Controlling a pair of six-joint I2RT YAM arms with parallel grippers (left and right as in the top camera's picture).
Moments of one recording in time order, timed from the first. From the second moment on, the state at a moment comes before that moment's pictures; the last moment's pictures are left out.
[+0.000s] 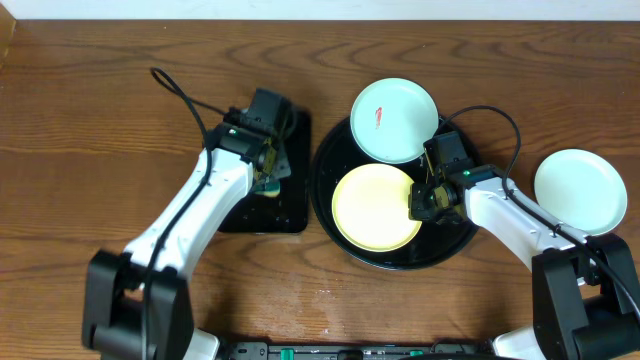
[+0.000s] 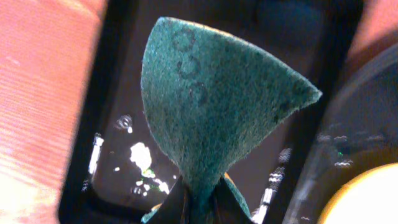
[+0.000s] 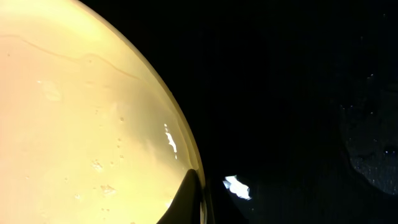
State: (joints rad) left arm -0.33 1.65 1.18 -0.84 -0.14 -0.59; right arm 0.30 1.67 0.88 -0.58 -0.09 0.38
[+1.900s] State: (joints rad) left arm -0.26 1.05 1.23 -1.05 0.07 -0.43; right arm 0.88 1.63 1.01 0.45 0.43 -0.33
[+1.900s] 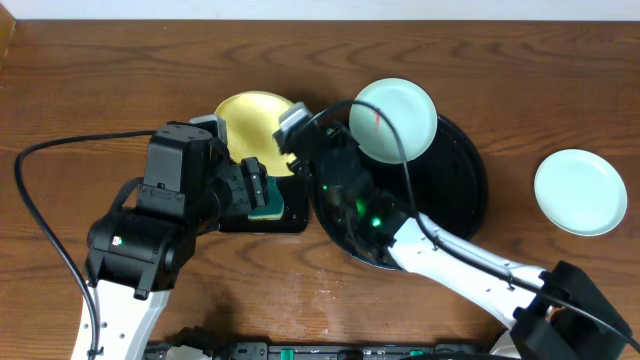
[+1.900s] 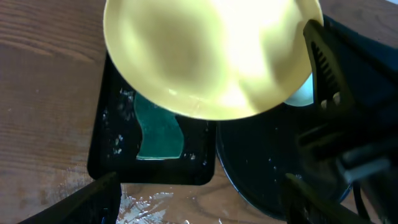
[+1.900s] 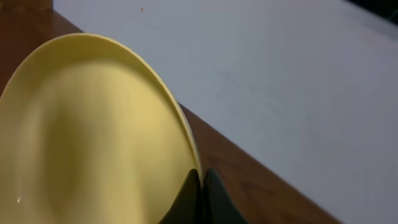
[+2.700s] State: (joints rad) left arm -0.26 1.05 1.23 -1.05 0.07 -0.43; right arm 0.91 1.57 1.01 0.48 0.52 -0.48
